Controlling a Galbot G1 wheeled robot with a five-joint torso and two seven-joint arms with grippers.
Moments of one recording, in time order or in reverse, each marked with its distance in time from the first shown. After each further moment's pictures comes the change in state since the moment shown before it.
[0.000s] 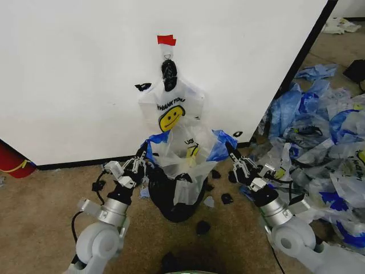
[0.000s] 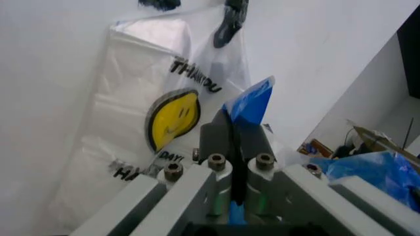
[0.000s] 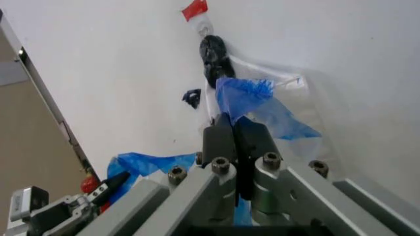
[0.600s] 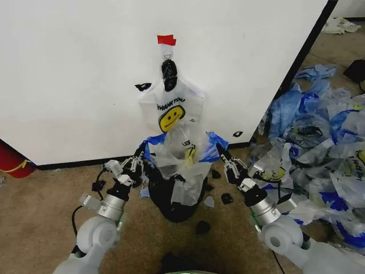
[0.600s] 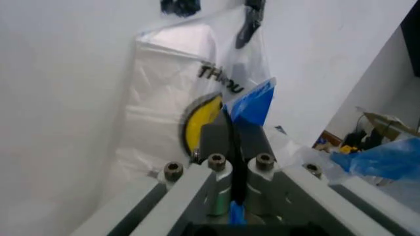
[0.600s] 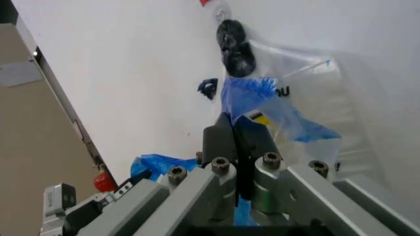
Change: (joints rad) left arm -0.045 0.081 -0.044 0.104 -0.019 -0.053 0.073; right arm 0.097 0.048 -0.128 -0.024 -0.046 0.002 0.029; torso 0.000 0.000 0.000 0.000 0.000
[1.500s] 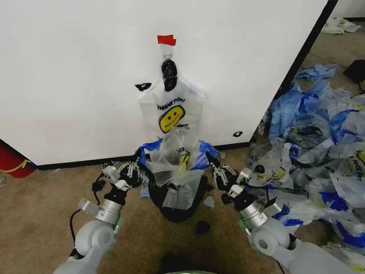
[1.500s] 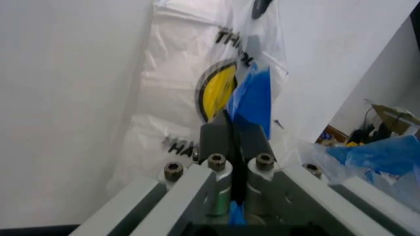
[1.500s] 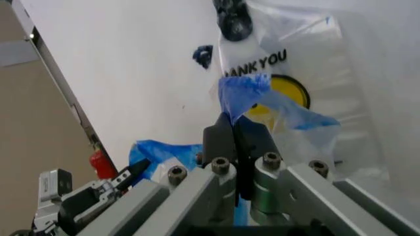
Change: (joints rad) left arm 0.013 -0.043 0.020 0.104 0.037 -0.065 0.057; right arm 0.030 0.037 -0.077 -0.124 -0.049 0.039 -0.040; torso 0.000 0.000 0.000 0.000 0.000
